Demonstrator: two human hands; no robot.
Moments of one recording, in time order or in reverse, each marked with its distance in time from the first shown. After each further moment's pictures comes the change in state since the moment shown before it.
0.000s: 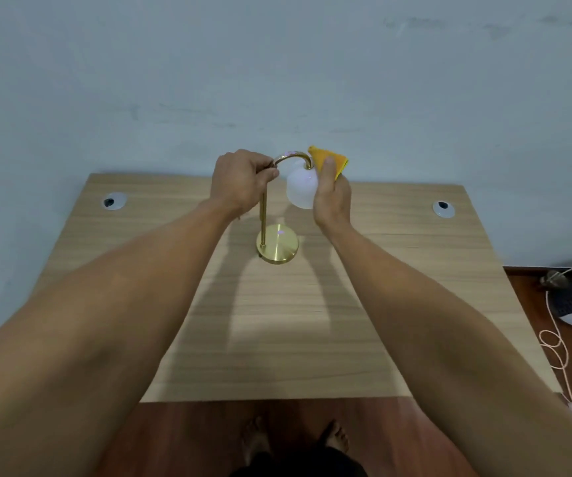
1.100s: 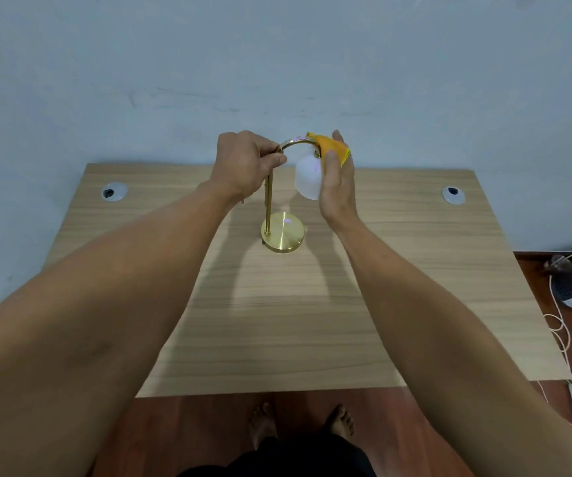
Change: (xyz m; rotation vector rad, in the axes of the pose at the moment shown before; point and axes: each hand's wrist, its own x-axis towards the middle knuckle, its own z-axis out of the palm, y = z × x) left_hand 0.012 -0.014 -0.005 -0.121 -0.042 0.047; right_hand 0.011 0.022 0.014 0.052 -0.067 -0.119
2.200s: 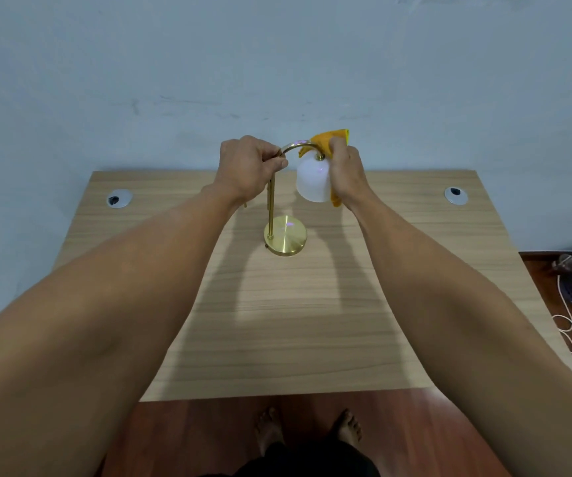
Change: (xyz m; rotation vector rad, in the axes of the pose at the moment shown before) left_hand 0.001 0.003 0.000 0.052 -0.009 -0.019; right_hand 0.035 -0.028 -0.016 -0.144 -0.056 0.269
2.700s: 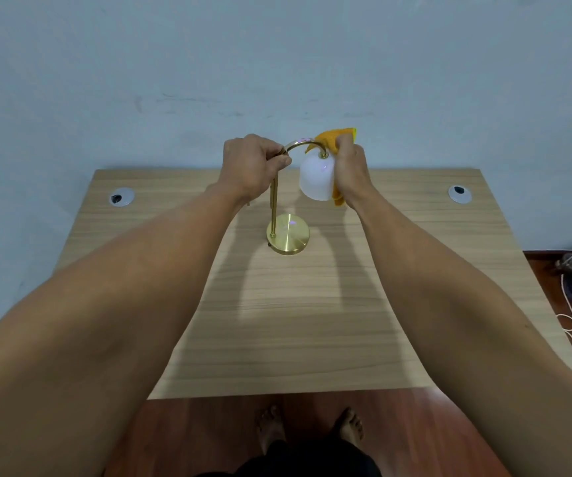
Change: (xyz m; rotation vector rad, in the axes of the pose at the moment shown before) left_hand -0.001 0.000 0.002 0.011 0.003 -0.019; right_hand 0.001 -0.003 0.001 0.087 0.024 0.053
